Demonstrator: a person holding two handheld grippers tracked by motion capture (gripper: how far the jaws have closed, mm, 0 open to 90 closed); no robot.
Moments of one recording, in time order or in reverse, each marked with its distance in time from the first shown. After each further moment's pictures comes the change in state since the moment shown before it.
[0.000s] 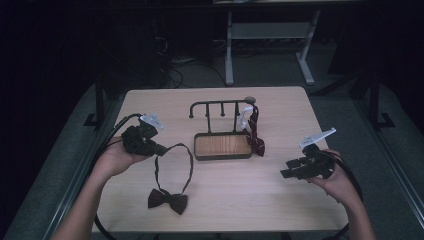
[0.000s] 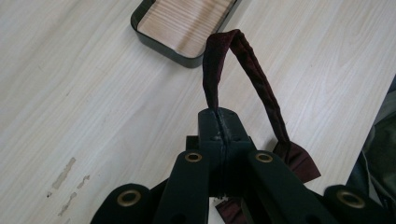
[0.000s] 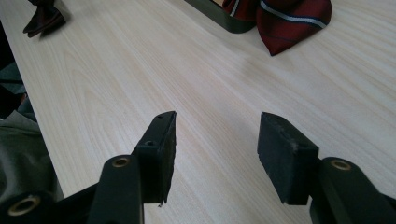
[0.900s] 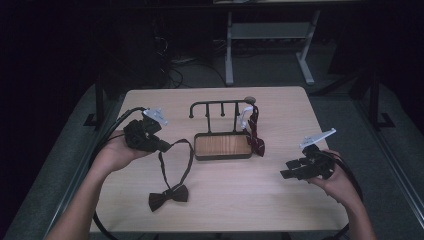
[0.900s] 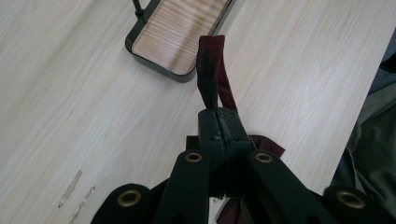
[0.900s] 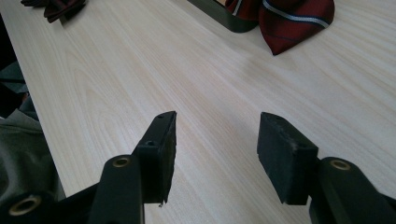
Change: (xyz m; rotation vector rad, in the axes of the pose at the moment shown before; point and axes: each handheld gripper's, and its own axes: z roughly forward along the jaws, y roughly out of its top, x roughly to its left) left arm -0.011 0.020 -0.015 -0.004 -0.005 0.048; right arm 0.001 -0.001 0.000 -0.002 0.004 0.000
